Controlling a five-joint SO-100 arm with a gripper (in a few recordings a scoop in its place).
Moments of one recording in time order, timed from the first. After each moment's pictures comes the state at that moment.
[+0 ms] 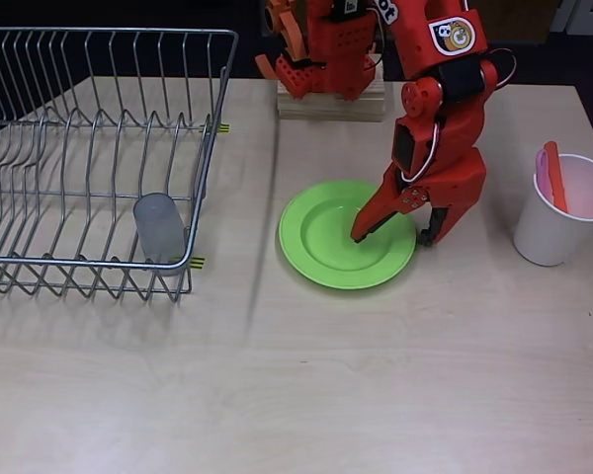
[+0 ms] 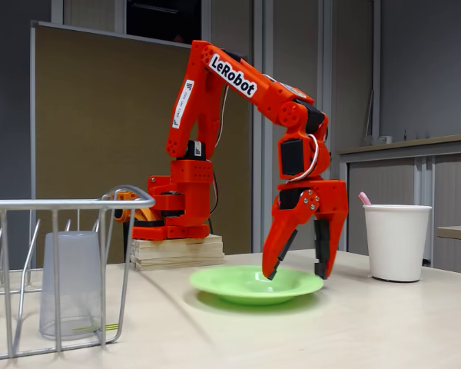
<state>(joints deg) -30.6 75.6 113.1 48.6 107.4</state>
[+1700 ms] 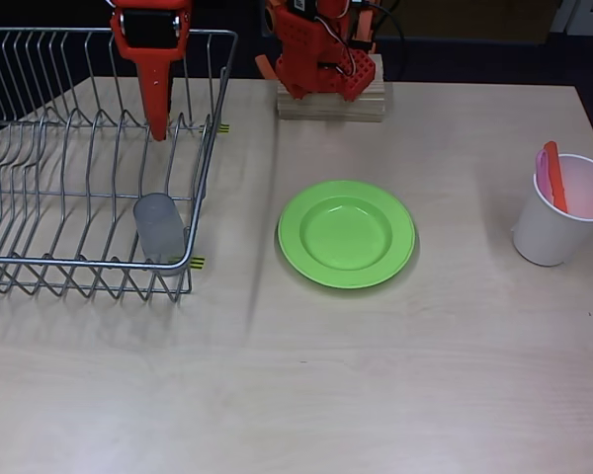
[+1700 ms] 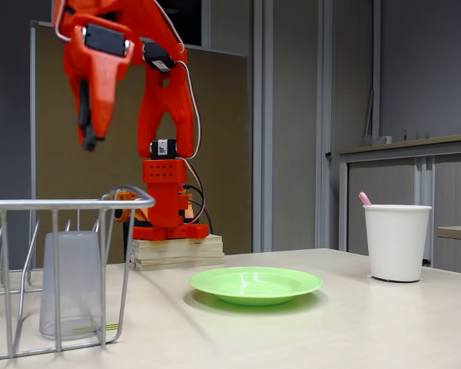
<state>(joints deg) 34.4 94.3 83.3 93.6 -50.2</state>
